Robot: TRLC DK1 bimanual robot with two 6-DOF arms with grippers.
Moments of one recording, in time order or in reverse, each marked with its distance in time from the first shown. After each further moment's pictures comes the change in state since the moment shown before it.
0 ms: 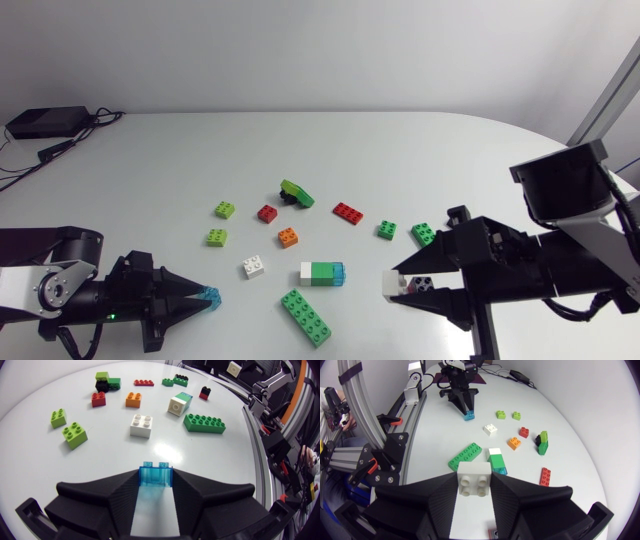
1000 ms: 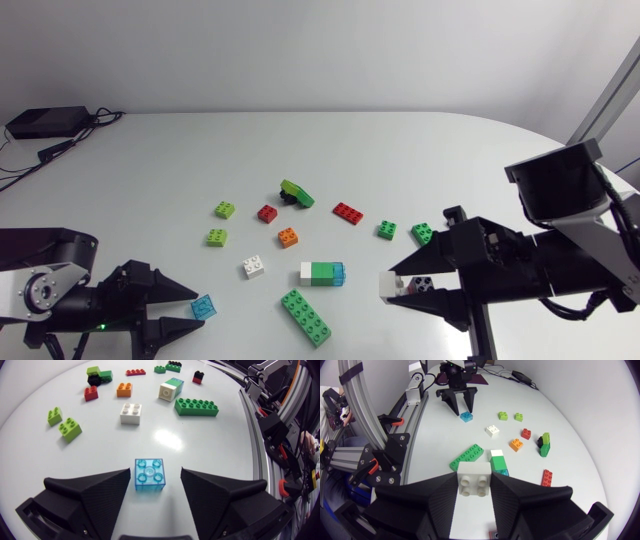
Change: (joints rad) left arm 0.002 -0.144 0.008 -0.224 -0.096 0.127; right arm 0.018 0.011 0.004 0.007 -0.003 0.005
